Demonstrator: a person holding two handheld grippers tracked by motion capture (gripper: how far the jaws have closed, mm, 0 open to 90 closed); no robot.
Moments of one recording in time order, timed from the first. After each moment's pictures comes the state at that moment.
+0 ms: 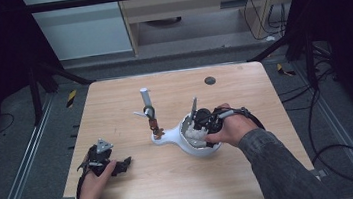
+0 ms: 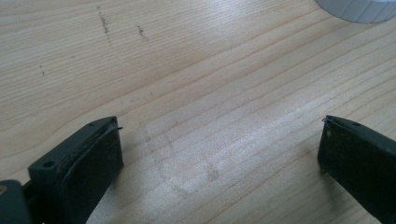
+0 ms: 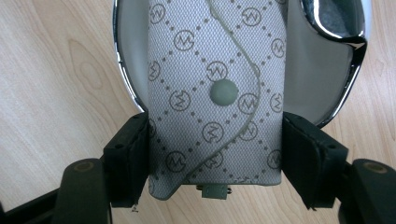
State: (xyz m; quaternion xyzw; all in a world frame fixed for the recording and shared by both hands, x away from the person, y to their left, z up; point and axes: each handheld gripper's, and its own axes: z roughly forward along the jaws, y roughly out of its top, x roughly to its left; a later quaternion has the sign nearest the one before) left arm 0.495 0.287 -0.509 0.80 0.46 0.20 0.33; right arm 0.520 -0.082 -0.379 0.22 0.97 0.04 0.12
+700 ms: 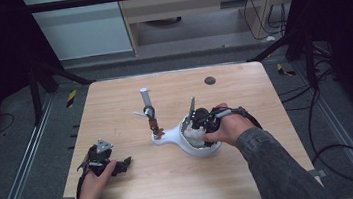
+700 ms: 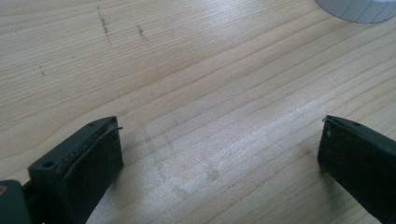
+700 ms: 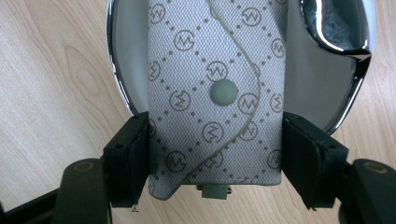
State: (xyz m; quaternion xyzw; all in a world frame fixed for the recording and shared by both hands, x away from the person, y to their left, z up) left arm 0.495 0.287 -0.509 0.80 0.46 0.20 0.33; right arm 0.526 -0.078 -0.383 0.22 0.97 0.04 0.12
